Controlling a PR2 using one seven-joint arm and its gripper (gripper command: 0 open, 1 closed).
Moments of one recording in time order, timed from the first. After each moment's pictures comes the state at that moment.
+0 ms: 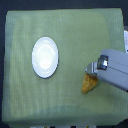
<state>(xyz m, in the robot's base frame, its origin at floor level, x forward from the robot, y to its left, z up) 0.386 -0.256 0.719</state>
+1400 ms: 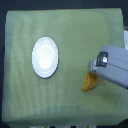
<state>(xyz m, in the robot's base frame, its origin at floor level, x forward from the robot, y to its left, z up) 0.392 -0.249 0.740</state>
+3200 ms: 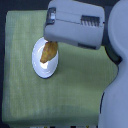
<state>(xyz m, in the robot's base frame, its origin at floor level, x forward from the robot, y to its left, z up) 0.501 0.017 0.885</state>
